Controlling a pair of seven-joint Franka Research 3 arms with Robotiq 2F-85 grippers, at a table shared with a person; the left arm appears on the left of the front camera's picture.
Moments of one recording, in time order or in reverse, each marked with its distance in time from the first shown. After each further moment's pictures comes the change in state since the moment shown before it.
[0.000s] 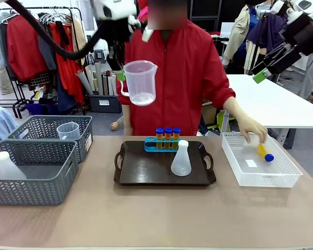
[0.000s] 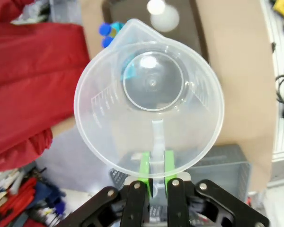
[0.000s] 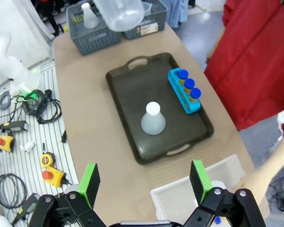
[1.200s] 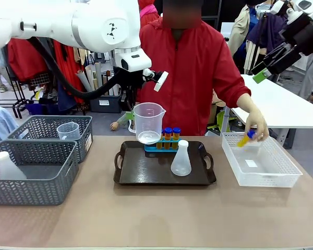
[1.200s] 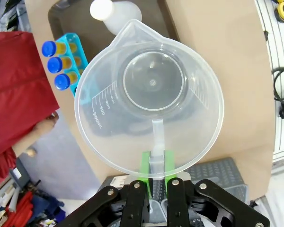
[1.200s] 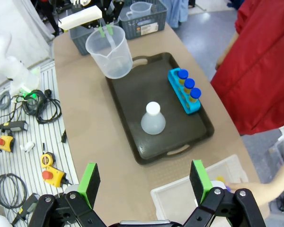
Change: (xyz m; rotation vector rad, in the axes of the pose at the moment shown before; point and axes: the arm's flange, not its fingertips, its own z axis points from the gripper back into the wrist) left arm 0.030 -0.036 -0.105 -0.083 0.053 -0.080; right arm 0.000 0.000 0.000 0.000 0.000 0.000
